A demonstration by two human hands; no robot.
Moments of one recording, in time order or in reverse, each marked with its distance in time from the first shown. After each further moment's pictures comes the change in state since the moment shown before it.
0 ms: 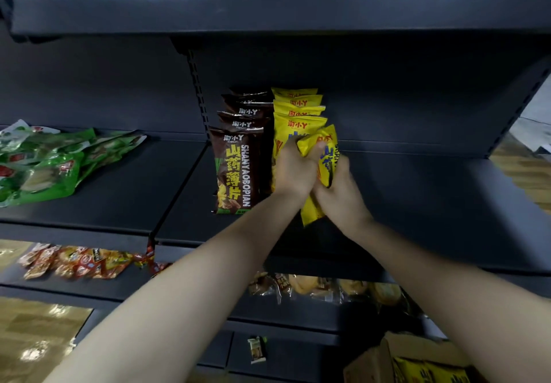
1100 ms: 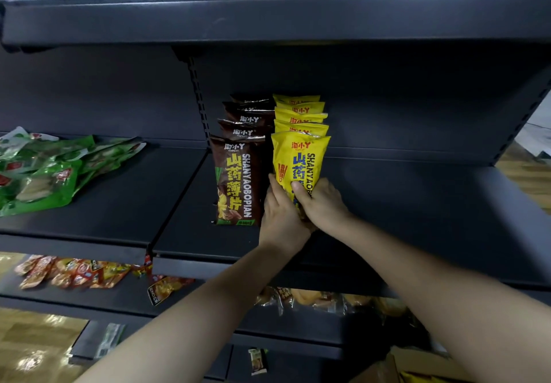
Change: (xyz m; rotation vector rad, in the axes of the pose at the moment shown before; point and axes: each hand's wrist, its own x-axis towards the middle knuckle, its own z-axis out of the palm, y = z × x) left_hand -0.030 -0.072 -0.016 0.475 -0.176 -0.010; right_hand 0.025 0.014 0.034 -0.278 -0.146 0.217
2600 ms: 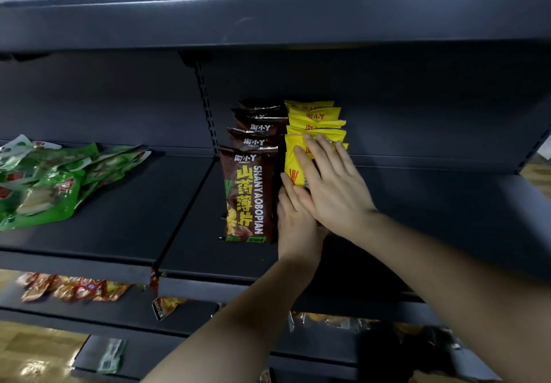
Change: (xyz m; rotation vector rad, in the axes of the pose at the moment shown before) left_hand 0.029 -0.011 0.021 0.344 0.316 0.182; right_hand 0.016 -0.022 -0.016 -0.856 0.384 -0.723
